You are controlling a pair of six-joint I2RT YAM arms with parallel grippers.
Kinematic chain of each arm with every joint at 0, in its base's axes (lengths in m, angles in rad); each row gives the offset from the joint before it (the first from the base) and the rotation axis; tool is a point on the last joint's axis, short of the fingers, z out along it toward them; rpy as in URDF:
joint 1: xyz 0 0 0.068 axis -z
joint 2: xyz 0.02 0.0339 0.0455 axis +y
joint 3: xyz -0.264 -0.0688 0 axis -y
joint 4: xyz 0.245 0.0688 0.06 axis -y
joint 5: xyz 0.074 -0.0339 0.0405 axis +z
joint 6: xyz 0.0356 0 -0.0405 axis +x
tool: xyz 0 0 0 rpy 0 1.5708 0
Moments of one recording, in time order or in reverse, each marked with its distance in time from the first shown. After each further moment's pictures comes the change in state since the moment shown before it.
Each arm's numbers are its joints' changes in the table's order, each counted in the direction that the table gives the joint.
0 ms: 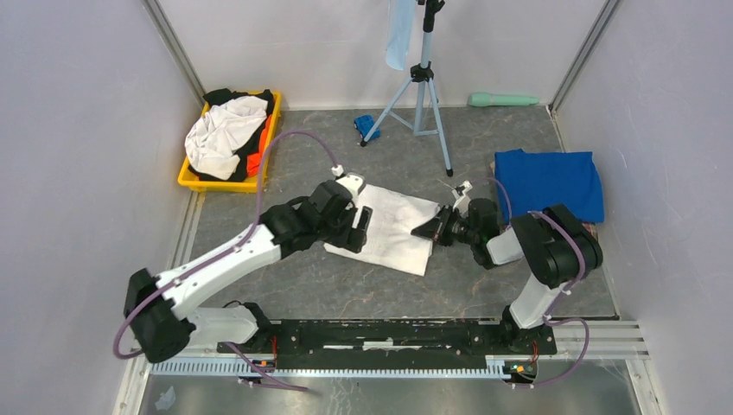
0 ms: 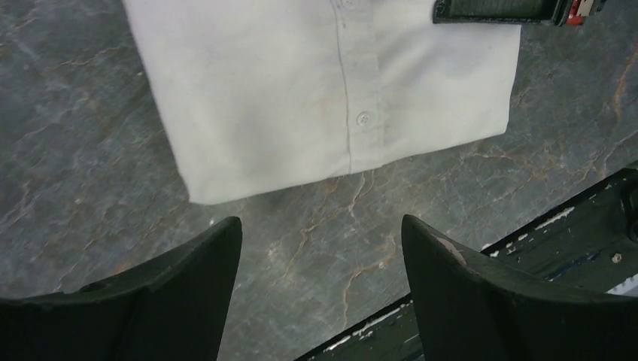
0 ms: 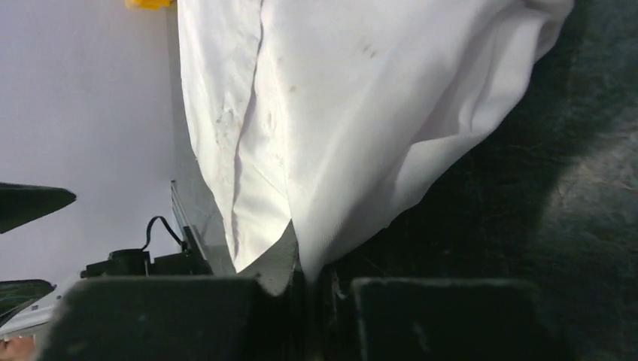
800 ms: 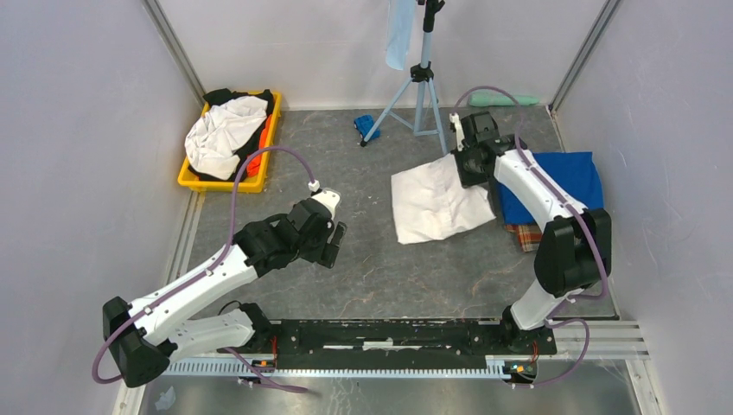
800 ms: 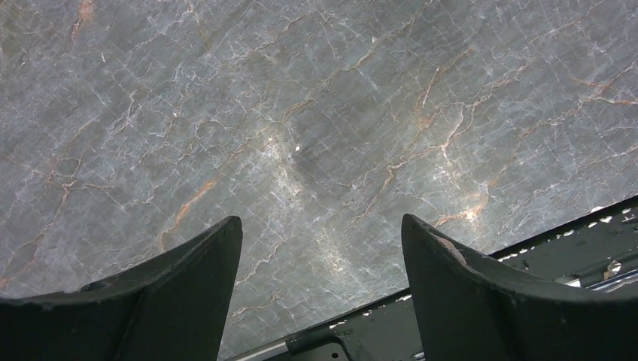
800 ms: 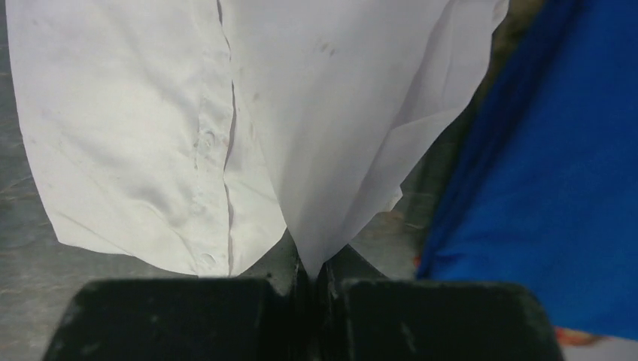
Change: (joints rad) left arm 0.000 -0.255 -0.108 -0.215 0.166 0.042; right arm 0.023 -0.120 0.979 -1.675 -0.665 -0.871
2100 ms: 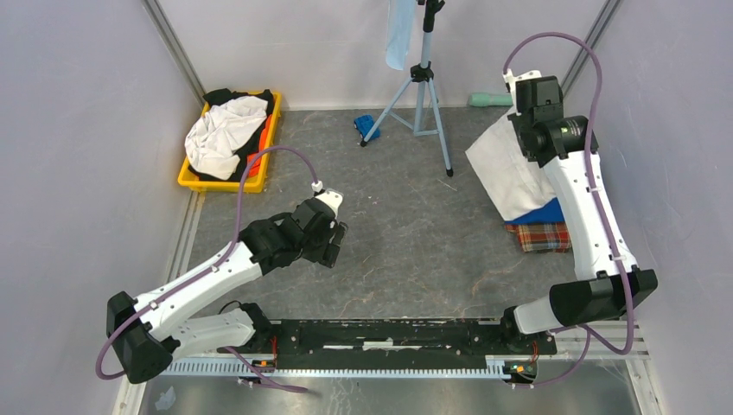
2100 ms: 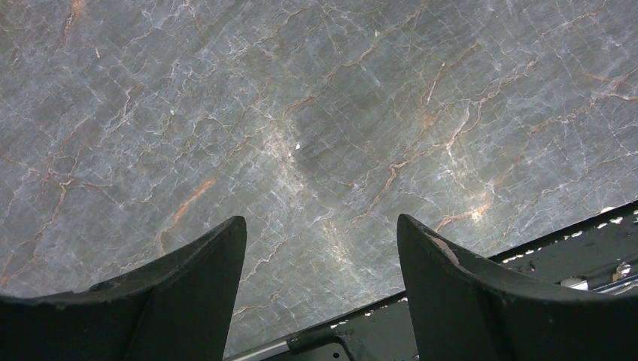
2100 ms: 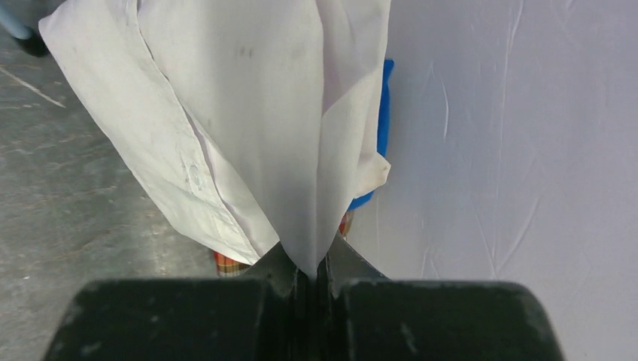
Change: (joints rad) left arm 0.000 0.032 0.000 0.004 0.000 0.000; right arm 0.089 -0.194 0.412 -0.322 -0.476 -0.272
